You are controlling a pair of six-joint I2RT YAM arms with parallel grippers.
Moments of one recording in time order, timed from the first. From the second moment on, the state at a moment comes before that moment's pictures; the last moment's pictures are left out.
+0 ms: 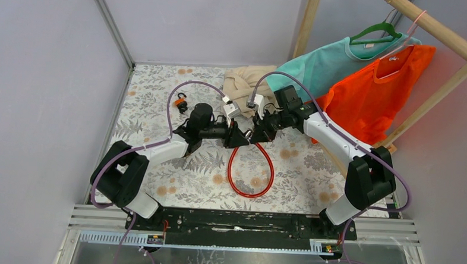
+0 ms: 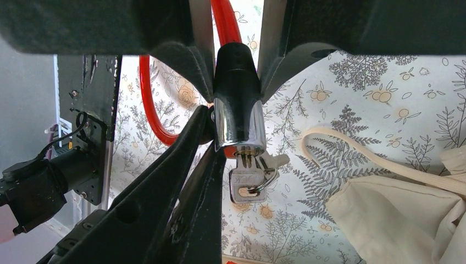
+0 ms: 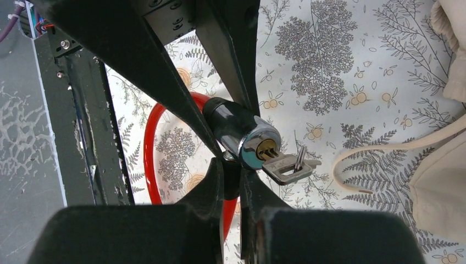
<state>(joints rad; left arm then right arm) -0.54 1.53 0.78 0.40 0.77 -0.14 0.51 1.59 1.24 -0.61 -0.75 -0.41</state>
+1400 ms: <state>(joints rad) -0.50 1.42 0.84 0.38 0.71 0.23 0.57 1.44 1.15 -0.28 -0.57 -0.55</state>
